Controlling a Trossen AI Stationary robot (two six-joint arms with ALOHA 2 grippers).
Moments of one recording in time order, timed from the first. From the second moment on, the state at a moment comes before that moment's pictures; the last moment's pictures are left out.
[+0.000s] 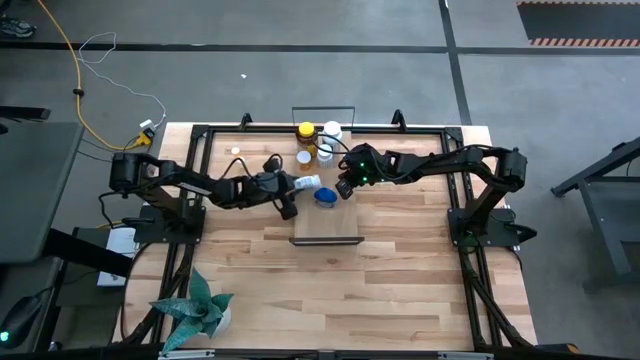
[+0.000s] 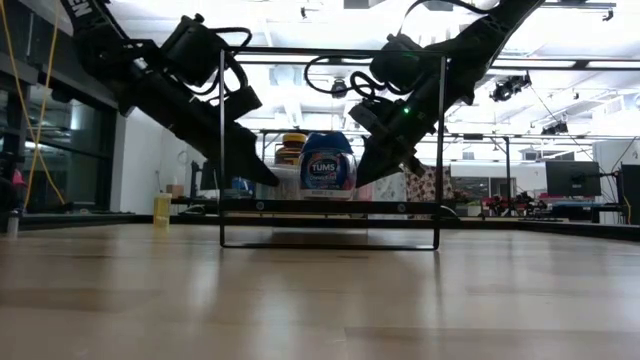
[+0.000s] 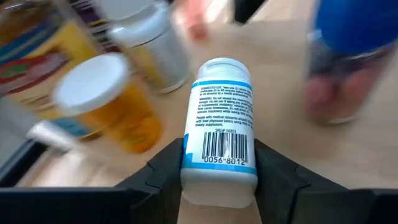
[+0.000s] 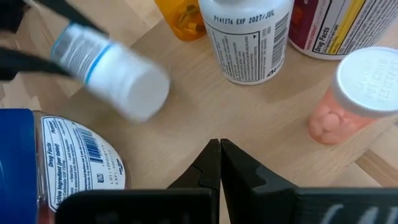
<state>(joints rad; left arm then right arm) 0.28 1.53 0.51 0.47 -0.35 0.10 -0.32 1.68 0.93 -0.01 0.02 0.40</state>
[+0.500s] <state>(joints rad) 0.23 1.21 0.47 0.30 -0.48 0.09 -0.29 1.61 0.93 -0.01 0.23 0.35</state>
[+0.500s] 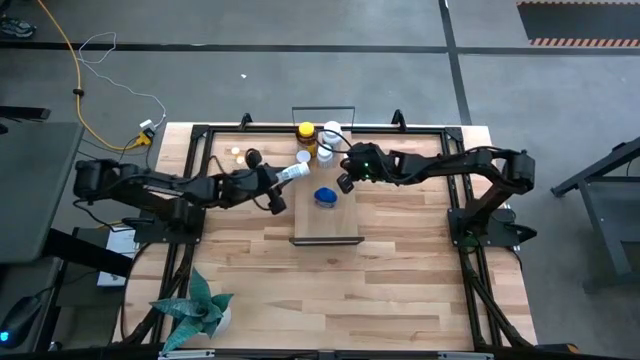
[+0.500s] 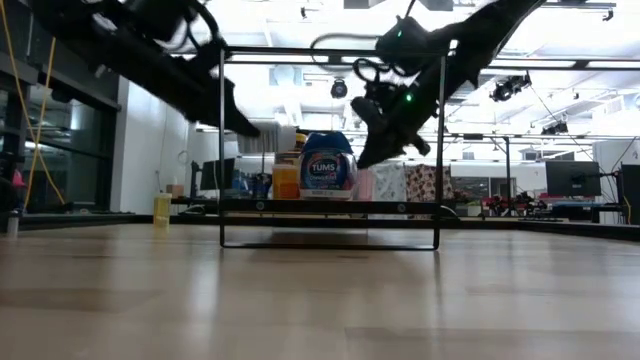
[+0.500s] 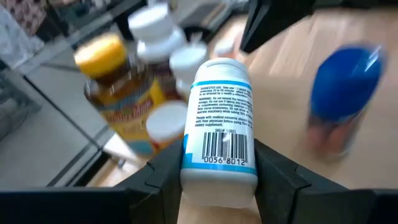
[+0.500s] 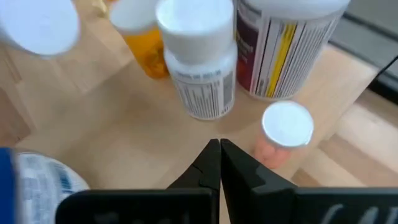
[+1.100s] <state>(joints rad) 0.01 1.07 0.46 0.53 -0.42 0.17 -0.06 1.49 0.93 0.31 0.32 0.05</state>
